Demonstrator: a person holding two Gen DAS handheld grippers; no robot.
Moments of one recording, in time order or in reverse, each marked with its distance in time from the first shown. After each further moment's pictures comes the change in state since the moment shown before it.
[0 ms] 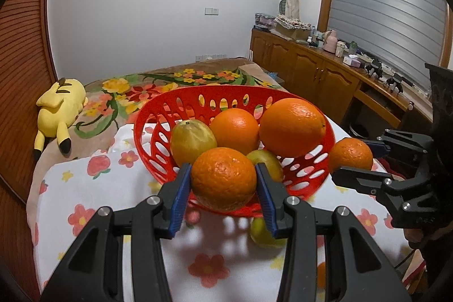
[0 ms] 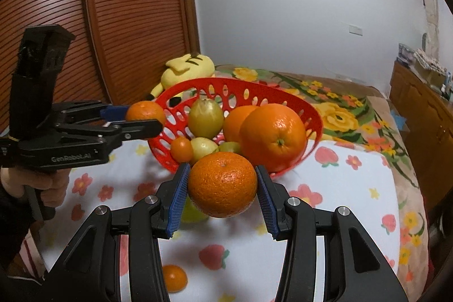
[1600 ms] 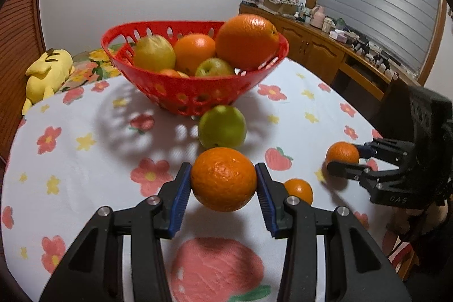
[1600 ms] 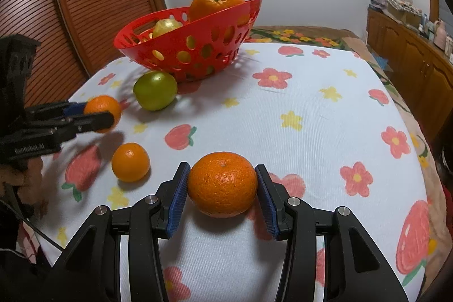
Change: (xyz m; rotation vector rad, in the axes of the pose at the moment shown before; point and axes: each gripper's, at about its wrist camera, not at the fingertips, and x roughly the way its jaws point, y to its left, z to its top) left arm -0.020 -0.045 -0.089 -0.007 0.109 -0.062; right arm -0.024 -0.024 -0.129 0.182 0.139 -0.069
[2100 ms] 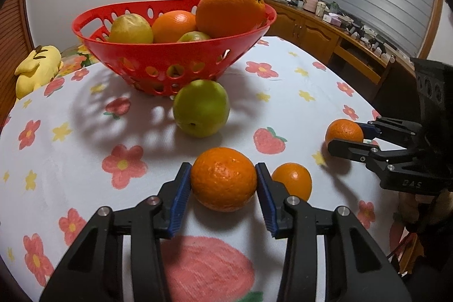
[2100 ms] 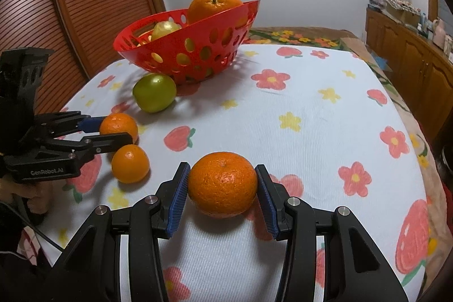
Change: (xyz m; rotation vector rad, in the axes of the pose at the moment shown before) left arm 0.025 -0.014 -0.013 0.035 0.076 -0.028; right arm -0.002 -0.002 0.001 0.013 -0.004 0.001
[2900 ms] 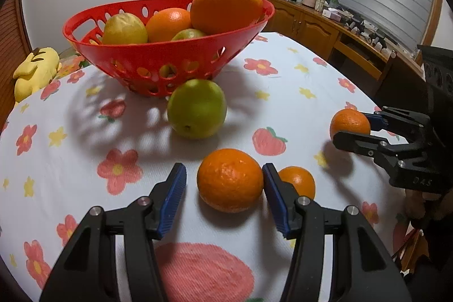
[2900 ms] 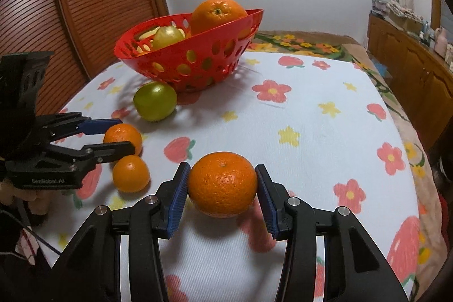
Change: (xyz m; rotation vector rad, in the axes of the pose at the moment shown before) left arm 0.012 -0.004 0.002 0.021 0.025 0.003; right arm -0.004 0.005 0.009 -0.031 -0.016 -0.014
